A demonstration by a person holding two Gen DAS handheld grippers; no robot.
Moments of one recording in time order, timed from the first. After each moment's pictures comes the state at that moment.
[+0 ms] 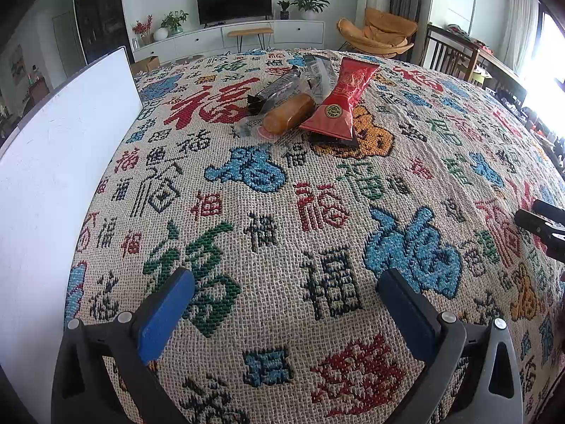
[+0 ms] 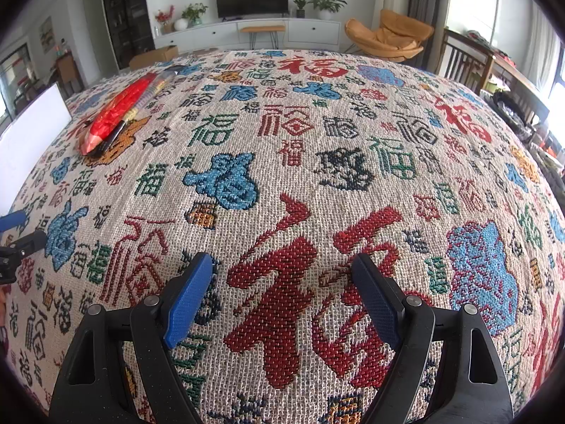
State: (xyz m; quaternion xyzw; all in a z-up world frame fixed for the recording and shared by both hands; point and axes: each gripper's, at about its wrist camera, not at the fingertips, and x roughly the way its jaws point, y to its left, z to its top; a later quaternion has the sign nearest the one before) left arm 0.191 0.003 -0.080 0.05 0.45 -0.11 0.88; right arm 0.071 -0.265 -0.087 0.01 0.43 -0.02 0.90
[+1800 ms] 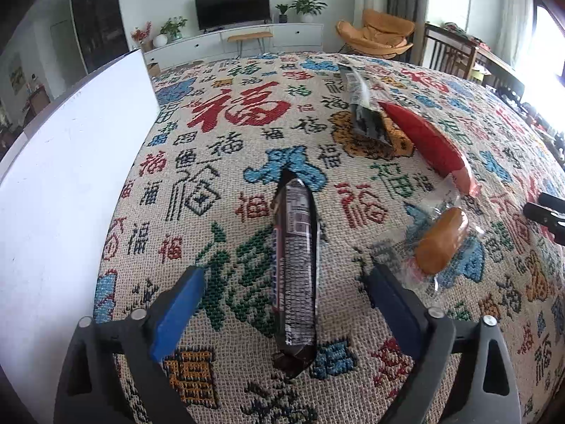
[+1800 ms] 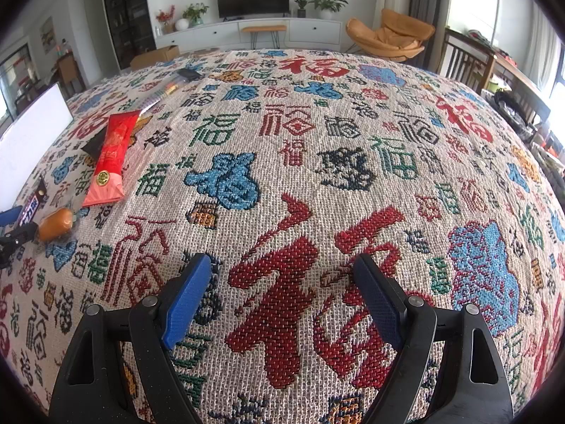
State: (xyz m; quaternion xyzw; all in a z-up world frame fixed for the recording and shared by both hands) left arm 0.200 0.038 -0.079 0.06 0.45 -0.10 0.89; right arm 0.070 -0.264 -0.087 0.01 0.43 -0.02 0.90
